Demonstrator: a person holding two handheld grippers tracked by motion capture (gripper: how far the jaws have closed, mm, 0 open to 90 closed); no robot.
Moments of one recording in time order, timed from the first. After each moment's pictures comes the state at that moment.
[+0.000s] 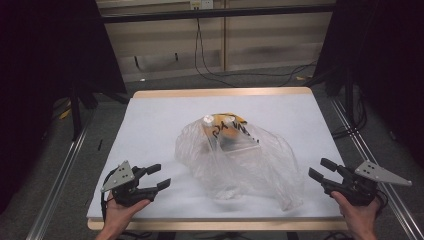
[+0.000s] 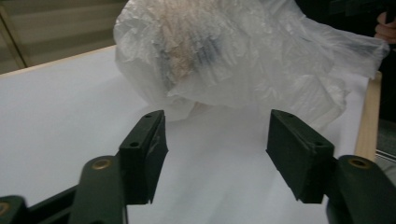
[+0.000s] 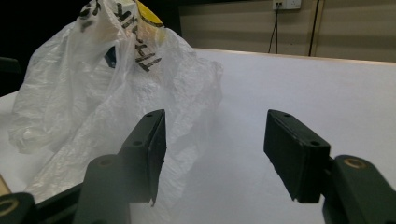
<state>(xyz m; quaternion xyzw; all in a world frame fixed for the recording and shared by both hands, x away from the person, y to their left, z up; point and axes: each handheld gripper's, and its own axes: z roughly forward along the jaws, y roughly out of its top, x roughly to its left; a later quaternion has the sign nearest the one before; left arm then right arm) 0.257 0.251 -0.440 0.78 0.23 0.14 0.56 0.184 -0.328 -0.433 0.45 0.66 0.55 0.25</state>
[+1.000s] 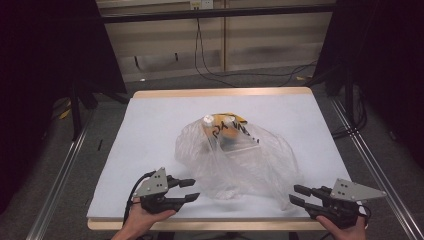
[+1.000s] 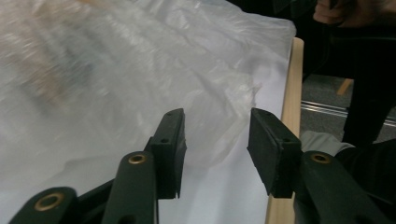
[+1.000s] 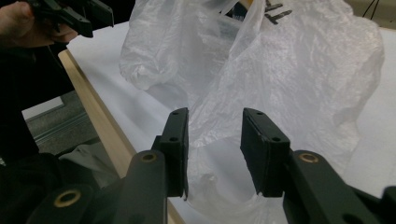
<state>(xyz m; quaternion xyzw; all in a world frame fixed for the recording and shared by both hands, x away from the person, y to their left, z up) 0.240 0.173 -0.426 0.83 0.10 0.06 0.54 0.154 -0.276 -0.432 0.34 0.77 0.52 0.16</state>
